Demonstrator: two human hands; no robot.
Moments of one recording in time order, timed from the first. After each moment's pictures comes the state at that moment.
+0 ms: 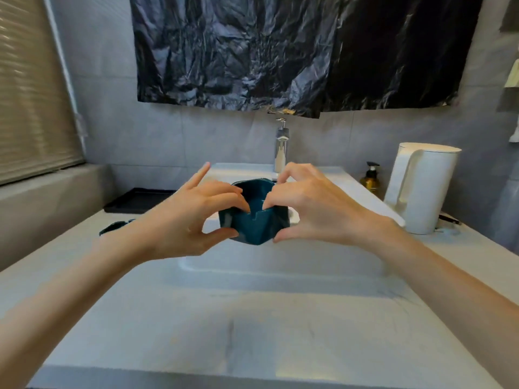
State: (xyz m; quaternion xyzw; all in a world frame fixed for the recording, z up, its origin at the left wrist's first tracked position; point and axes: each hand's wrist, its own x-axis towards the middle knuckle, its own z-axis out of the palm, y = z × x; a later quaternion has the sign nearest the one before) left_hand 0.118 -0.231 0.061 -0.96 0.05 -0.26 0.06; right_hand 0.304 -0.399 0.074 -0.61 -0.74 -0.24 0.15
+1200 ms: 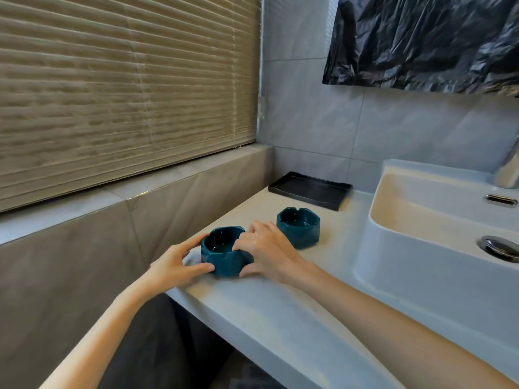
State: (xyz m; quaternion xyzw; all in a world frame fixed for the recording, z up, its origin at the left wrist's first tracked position) left_hand -0.151 -0.049 -0.092 -0.79 -0.44 -0.28 -0.32; right_hand 0.078 -0.084 -0.067 -0.44 -0.87 -0.11 0.19
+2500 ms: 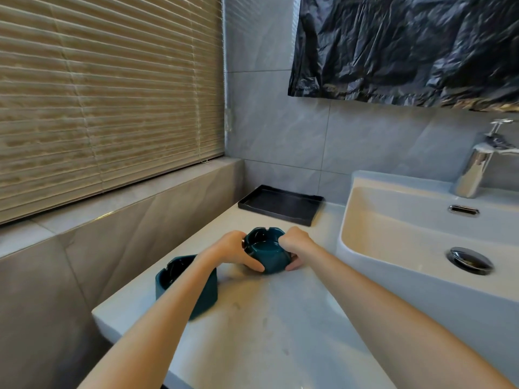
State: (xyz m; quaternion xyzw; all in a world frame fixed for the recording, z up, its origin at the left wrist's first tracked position) left_hand 0.037 0.031 -0.056 -0.84 -0.46 -0.07 -0.26; right_hand 0.182 -0.031 -0.038 -0.82 -0.39 0.31 0.27
